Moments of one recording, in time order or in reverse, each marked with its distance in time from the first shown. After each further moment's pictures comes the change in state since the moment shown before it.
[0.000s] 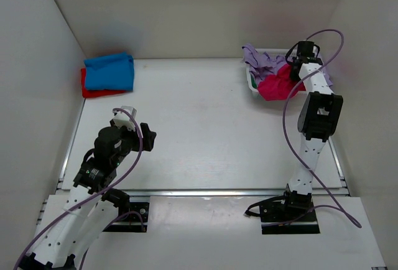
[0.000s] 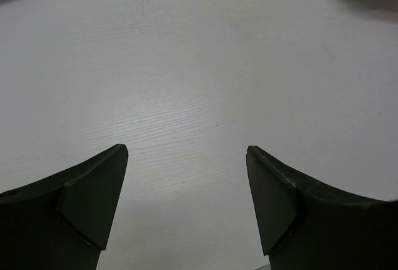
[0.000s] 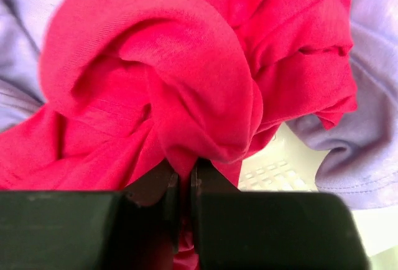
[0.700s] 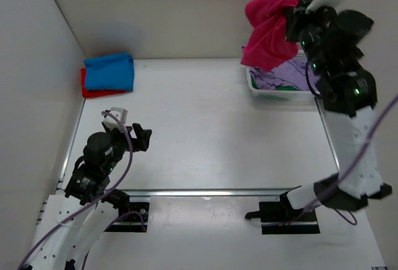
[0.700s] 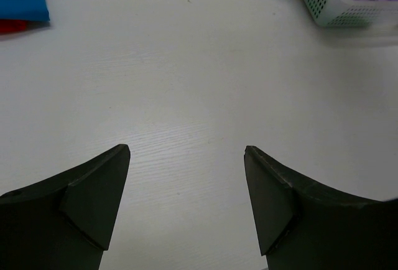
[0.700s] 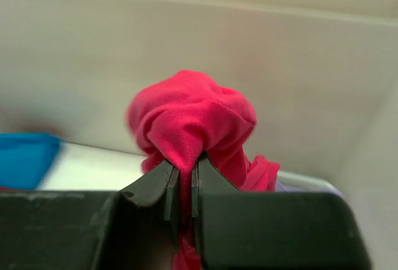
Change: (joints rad) left arm 0.000 -0.085 0.050 -0.034 -0.014 -0.013; right arm 0.502 -0.803 0.221 -0.056 0.028 -0.181
